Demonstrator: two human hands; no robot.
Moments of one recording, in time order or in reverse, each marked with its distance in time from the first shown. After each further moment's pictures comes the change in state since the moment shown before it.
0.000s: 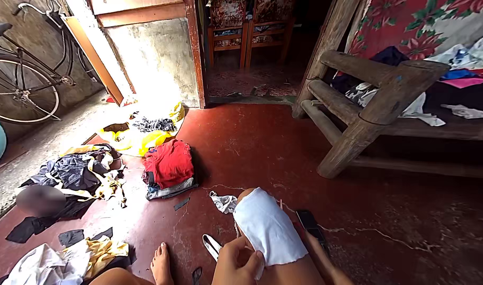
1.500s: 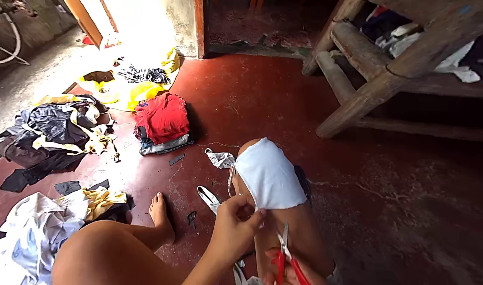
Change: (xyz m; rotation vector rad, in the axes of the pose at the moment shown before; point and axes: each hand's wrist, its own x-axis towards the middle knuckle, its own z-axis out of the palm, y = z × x) left_hand -0.013 -0.010 0.012 -0.081 0.090 0.001; right_hand -0.154 -0.018 0.060 0.008 -0.316 0.150
